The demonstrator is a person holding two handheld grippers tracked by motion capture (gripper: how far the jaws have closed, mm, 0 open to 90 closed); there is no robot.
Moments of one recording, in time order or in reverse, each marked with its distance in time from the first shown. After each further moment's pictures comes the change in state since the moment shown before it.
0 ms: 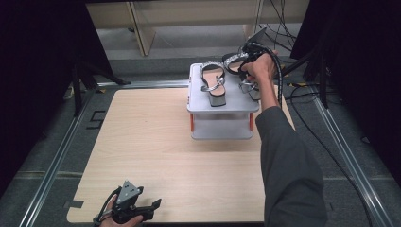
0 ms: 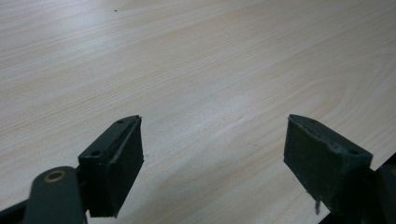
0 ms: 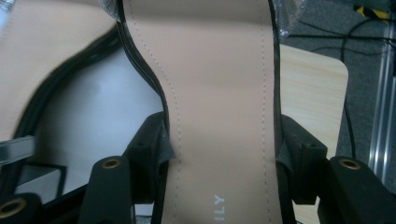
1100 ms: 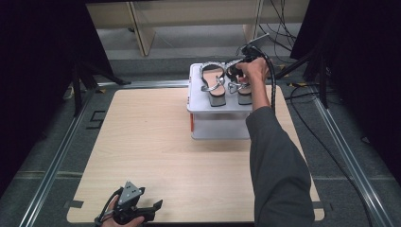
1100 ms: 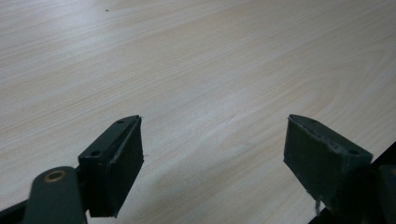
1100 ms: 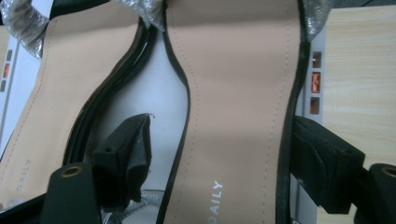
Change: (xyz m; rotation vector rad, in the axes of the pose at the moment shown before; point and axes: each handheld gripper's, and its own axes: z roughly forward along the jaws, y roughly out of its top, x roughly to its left) left arm -0.003 0.000 0.000 0.010 -0.013 0.011; right arm 0.006 0.000 0.019 0.013 0.166 0.298
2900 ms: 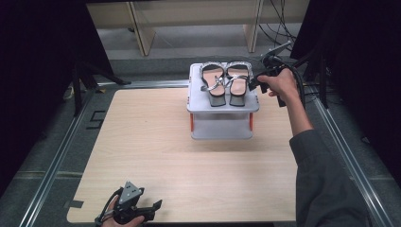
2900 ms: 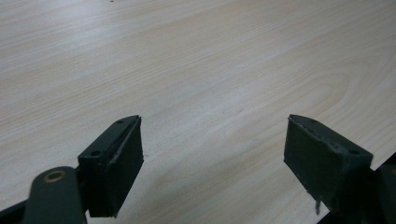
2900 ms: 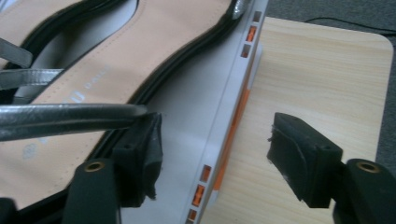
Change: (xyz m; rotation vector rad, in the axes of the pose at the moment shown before) left arm 0.002 -0.003 0.003 0.015 0.021 -0.015; right arm -0.057 -0.042 -0.028 -0.058 0.039 -0.254
